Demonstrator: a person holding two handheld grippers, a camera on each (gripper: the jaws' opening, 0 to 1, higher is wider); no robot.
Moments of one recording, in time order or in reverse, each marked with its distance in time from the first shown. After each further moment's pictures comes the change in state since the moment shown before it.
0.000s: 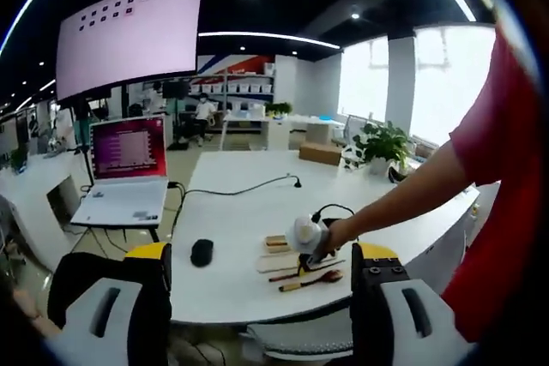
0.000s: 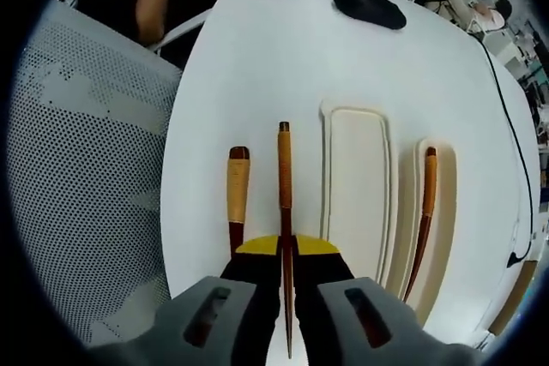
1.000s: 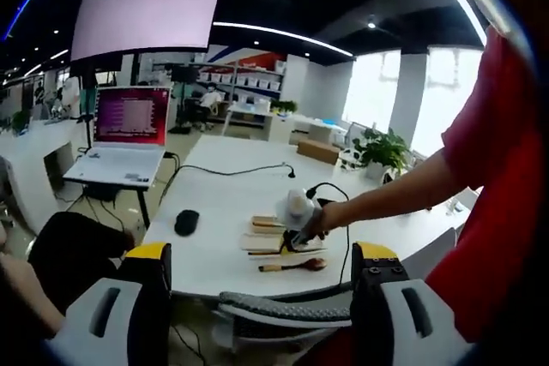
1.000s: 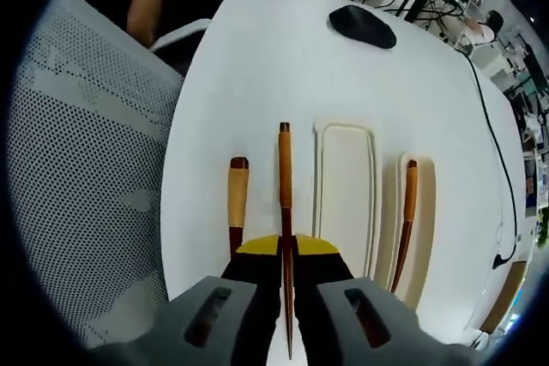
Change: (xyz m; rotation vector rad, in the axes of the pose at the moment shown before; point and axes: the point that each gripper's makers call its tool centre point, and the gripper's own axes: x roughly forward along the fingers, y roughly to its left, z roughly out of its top) left arm -0.015 -0.013 -0.065 -0.121 0.046 0.016; right arm -0.021 -0.003 0.008 -0.024 -0.049 -0.092
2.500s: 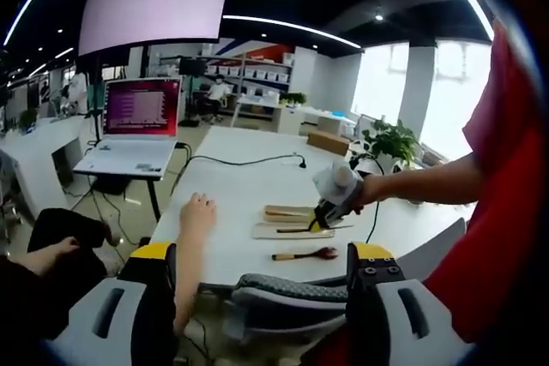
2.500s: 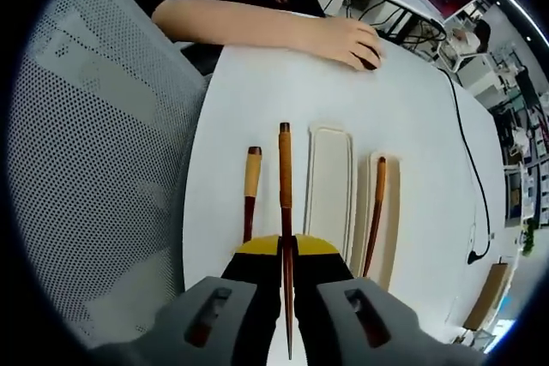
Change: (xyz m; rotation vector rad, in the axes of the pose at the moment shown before) left arm -0.003 0.013 -0.016 0.000 0.034 0.045; right arm -0.052 -0.001 -0.009 -0.039 -0.027 -0.073
